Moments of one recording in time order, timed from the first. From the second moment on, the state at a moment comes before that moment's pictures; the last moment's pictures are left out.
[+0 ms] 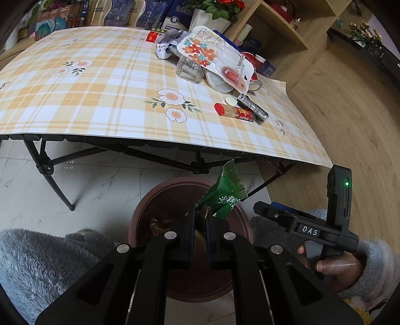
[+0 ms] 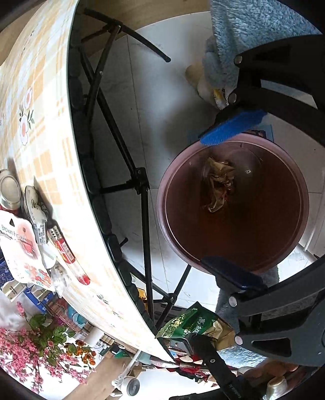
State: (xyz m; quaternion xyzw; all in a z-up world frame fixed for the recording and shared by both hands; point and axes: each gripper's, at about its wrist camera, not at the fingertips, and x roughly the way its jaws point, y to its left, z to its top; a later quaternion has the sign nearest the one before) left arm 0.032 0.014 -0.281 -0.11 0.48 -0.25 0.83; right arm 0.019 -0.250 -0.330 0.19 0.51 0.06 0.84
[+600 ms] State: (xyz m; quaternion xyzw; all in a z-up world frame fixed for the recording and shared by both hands) left arm 0.023 0.025 -0.262 -0.12 0.44 -0.21 0.86; right arm 0.020 -0.250 -0.332 0.19 0.52 0.06 0.83
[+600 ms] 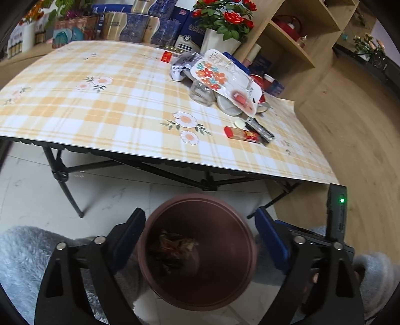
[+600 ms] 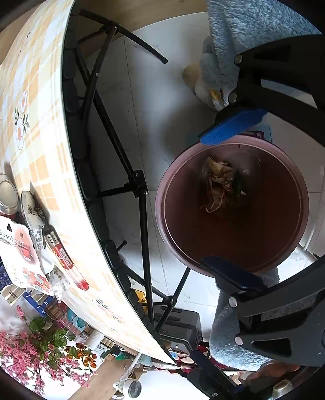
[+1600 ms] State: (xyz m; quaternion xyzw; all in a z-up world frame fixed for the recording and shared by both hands) left arm 0.028 0.026 -0.261 -0.10 0.44 -0.17 0.87; right arm 0.018 -0.222 -0.268 0.04 0.42 0.10 0.90
